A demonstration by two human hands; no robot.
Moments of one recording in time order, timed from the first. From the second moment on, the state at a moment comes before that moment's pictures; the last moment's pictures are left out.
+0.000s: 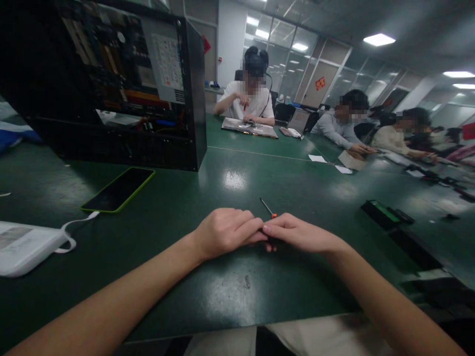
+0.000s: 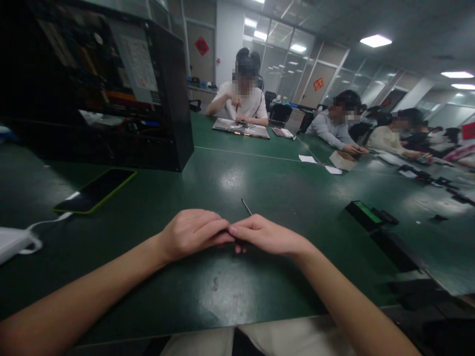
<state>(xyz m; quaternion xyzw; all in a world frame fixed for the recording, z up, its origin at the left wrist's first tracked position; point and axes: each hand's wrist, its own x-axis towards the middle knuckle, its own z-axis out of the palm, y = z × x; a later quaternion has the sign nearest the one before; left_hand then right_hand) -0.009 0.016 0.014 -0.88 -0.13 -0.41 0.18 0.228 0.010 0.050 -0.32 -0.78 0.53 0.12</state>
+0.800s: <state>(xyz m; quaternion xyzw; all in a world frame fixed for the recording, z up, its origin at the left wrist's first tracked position) -0.004 0.025 -0.003 -0.91 -0.24 -0.33 0.11 0.611 0.054 0.012 -0.84 -0.53 -0.08 0.09</state>
